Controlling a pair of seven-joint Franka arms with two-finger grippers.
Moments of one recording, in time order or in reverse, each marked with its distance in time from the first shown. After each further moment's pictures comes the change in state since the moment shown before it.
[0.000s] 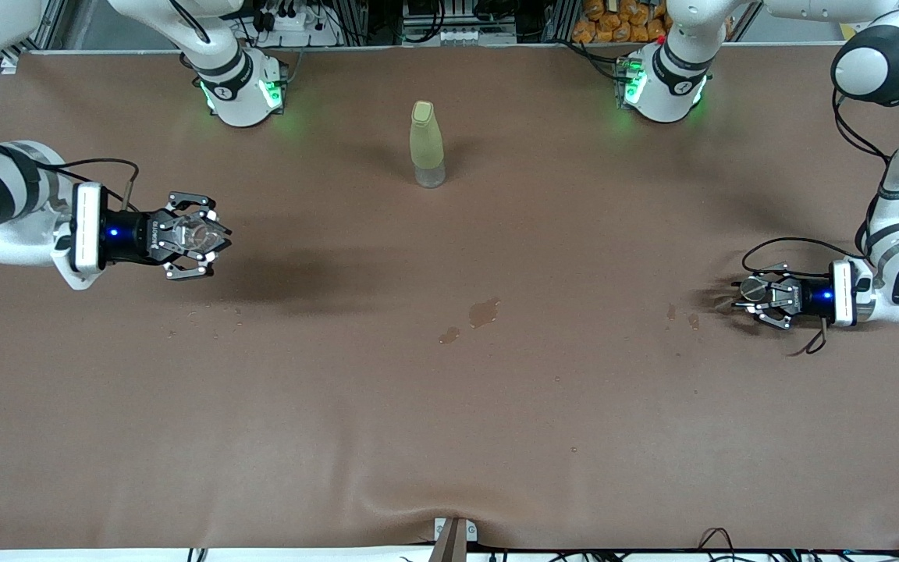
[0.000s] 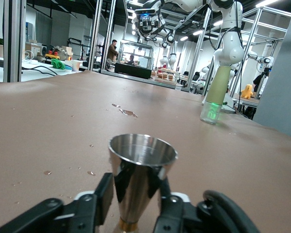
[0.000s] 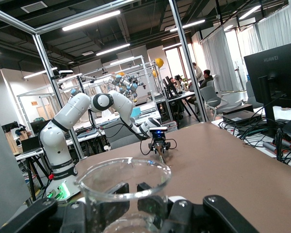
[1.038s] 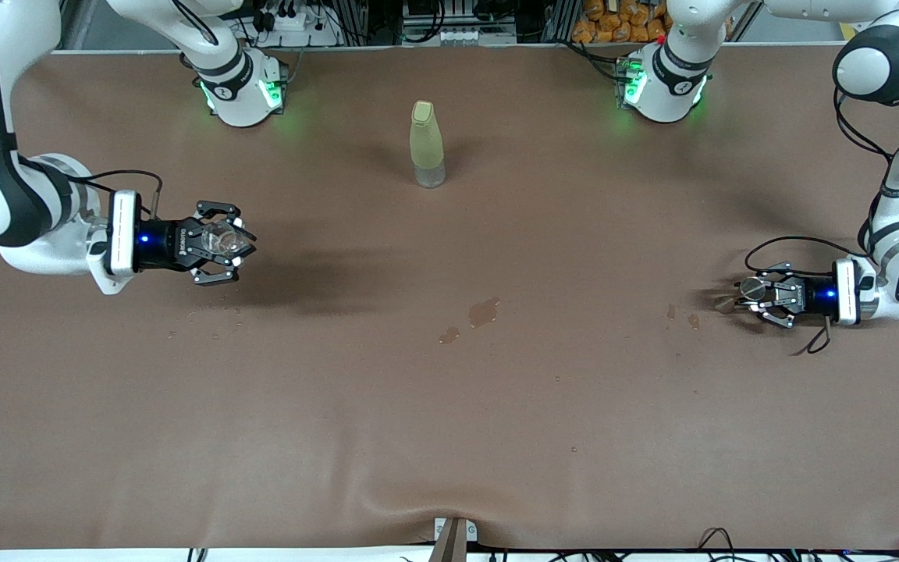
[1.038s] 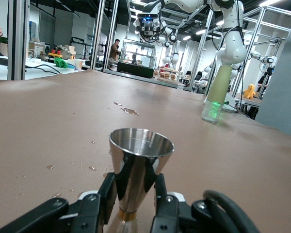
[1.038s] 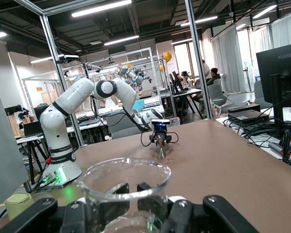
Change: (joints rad) left arm 0.007 0.000 0.008 0.000 0.000 0.000 0.000; right arm 0.041 0.047 0.000 -0.002 0.000 0.020 -0.120
